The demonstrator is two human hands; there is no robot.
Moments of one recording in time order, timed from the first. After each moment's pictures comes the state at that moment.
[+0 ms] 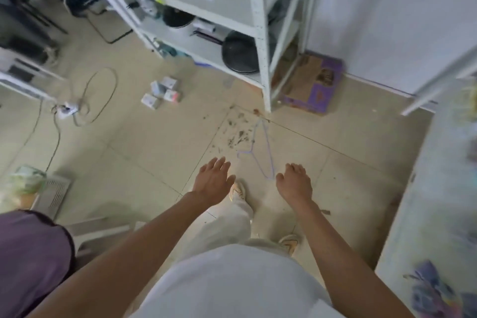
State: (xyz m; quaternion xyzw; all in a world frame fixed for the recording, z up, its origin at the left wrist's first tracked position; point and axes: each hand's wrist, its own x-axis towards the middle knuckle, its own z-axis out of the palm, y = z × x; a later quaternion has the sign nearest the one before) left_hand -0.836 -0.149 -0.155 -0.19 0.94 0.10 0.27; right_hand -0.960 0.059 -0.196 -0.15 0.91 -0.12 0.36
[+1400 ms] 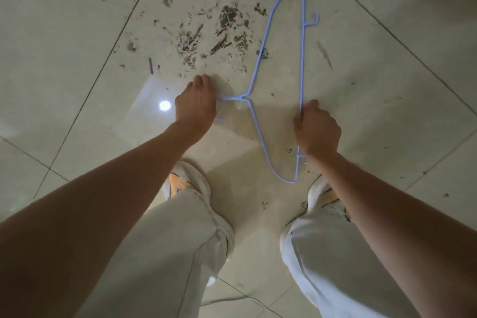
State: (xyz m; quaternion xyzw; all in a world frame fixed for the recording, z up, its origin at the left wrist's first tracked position) left_hand -0.986 -0.342 -0.971 -0.35 0.89 0.13 0.25; right_hand -1.111 -0.110 -0.974 -0.16 0.94 0.02 0.32
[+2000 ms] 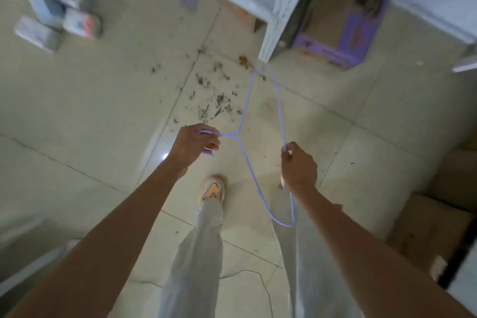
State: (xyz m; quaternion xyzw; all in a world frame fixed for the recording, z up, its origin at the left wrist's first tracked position) left_hand -1.006 -0.374 -0.527 -0.41 0.63 0.63 0.19; right_hand -1.078 -0.107 -0.559 0.03 0.94 -0.16 0.31
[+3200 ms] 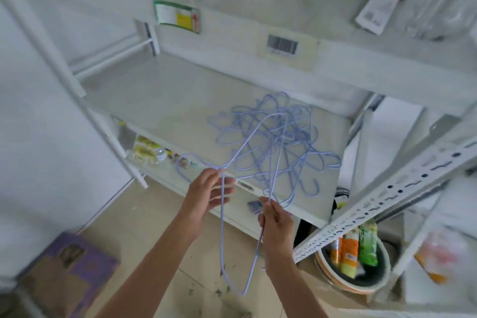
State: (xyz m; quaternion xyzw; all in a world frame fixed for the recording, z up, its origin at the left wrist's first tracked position) left_hand -1.027 0.272 0.017 0.16 0.59 0.62 0.50; right_hand -0.852 0.308 -0.034 0.55 0.44 -0.58 -0.41
